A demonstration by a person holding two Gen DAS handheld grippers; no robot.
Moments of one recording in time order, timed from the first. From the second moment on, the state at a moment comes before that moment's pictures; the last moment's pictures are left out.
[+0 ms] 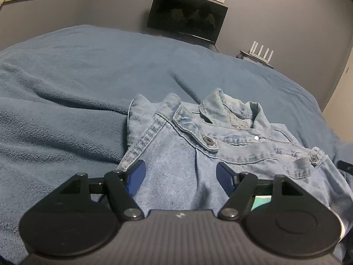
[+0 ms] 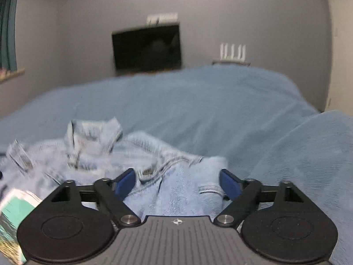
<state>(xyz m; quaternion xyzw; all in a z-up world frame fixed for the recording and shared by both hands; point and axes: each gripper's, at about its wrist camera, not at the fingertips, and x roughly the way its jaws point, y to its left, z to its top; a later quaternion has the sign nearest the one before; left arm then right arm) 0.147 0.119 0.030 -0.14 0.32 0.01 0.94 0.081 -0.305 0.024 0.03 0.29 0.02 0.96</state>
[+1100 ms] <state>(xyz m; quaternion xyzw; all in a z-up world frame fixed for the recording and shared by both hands) 0.247 0.205 -0.011 -0.26 0.37 -0.05 0.89 0.138 -0.402 -0.025 0.26 0.40 0.06 0.88</state>
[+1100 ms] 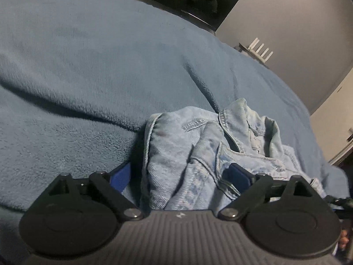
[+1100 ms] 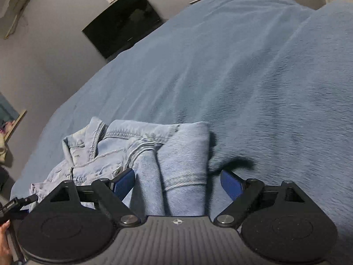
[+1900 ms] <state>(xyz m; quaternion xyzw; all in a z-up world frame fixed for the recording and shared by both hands) 0.256 0.202 -0.016 -0.24 0.35 -0.05 0.90 0.160 -0.358 -0.021 0.15 0.35 0.05 0.92</state>
